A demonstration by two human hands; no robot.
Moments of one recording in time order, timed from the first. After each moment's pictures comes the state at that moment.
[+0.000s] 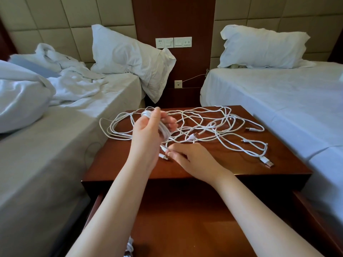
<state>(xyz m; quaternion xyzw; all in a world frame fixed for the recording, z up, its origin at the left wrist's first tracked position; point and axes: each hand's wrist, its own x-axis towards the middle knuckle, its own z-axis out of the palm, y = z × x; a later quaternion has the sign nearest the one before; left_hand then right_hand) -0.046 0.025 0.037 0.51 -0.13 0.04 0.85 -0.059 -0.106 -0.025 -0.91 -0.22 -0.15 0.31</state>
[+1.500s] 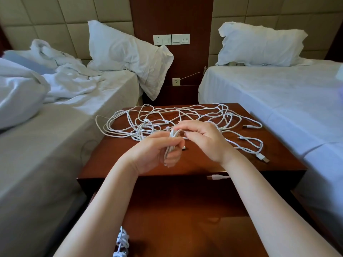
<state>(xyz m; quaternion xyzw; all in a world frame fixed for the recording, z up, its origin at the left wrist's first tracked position) -0.047 0.043 0.020 0.61 -0.32 -0.30 0.66 -0.066 -0.137 0.015 -0.83 -0.24 -0.15 0.47</state>
